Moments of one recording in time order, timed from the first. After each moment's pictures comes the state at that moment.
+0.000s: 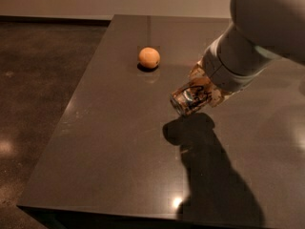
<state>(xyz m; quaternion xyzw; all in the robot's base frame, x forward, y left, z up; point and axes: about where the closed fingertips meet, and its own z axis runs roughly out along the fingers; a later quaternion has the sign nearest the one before) 0.497 -0.127 0.922 -0.86 0.44 -0.20 0.16</state>
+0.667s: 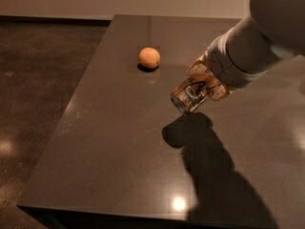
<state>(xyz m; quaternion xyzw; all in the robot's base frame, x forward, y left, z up) 0.499 -0.128 0.939 -0.88 0.37 -0.23 0.19</state>
